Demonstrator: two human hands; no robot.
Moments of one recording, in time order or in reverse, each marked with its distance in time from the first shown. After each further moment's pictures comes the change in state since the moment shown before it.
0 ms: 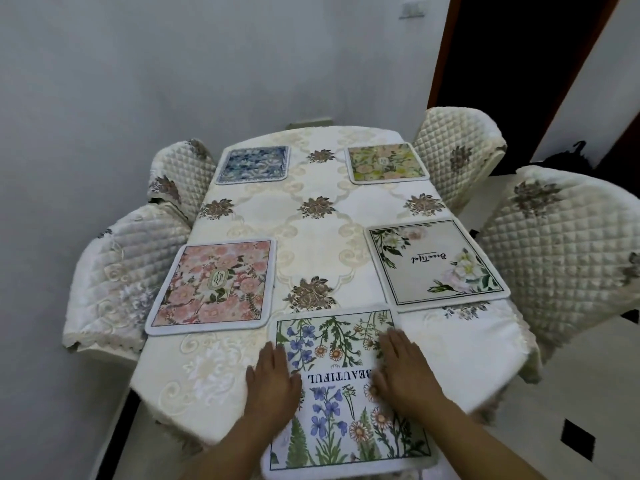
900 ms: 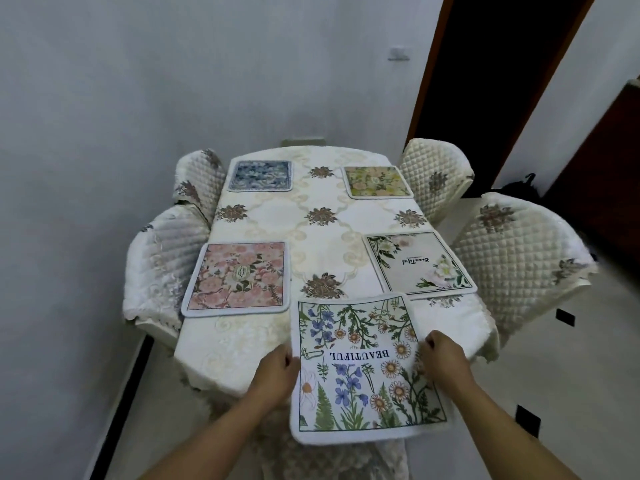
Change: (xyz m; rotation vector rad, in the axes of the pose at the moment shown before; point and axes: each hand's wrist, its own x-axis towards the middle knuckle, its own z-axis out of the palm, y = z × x) left_hand -0.088 -0.031 -0.107 -0.528 -0.137 0.003; right_hand -0.095 -0.057 -0.106 0.356 0.196 0.564
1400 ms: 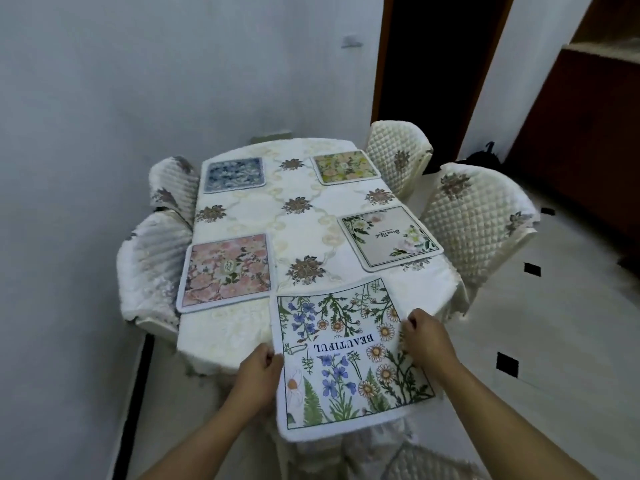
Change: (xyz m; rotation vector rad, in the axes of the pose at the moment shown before) left_hand -0.089 0.001 -0.027 -0.091 0.023 0.022; right_hand -0.094 0.002 -0.019 0.086 0.070 -0.006
